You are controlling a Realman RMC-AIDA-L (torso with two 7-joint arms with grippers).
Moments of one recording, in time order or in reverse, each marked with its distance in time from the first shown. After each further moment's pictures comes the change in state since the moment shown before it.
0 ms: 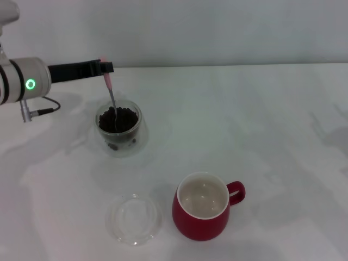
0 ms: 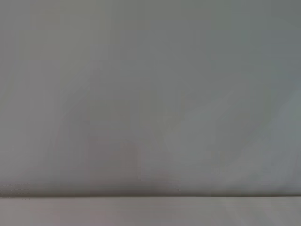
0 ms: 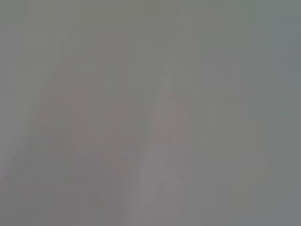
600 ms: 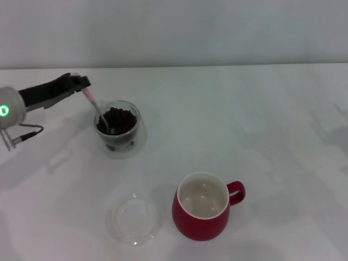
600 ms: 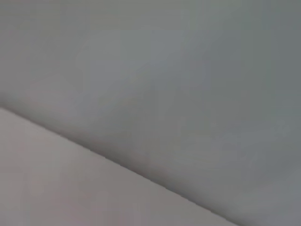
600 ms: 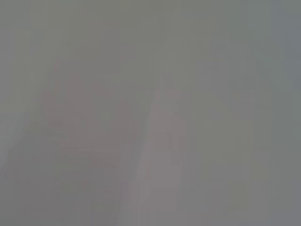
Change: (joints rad) left arm 0.147 -0.001 -0.001 -0.015 -0.202 -0.012 -0.072; right arm 0.003 0.000 0.003 0.000 0.000 0.022 -0.003
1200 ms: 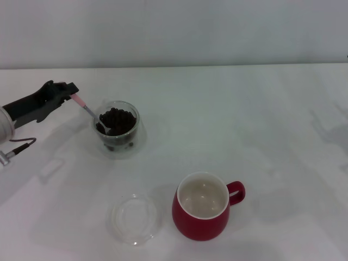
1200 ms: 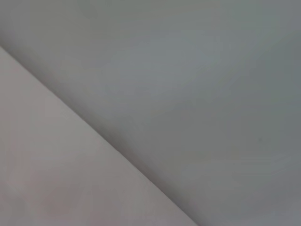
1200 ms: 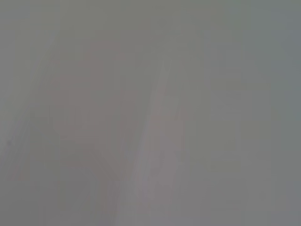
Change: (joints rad) left arm 0.078 0.007 -0.001 -0.066 -0.193 -0.025 0.005; right arm 0.006 0.000 -0.003 -0.011 0.000 0.028 0.000
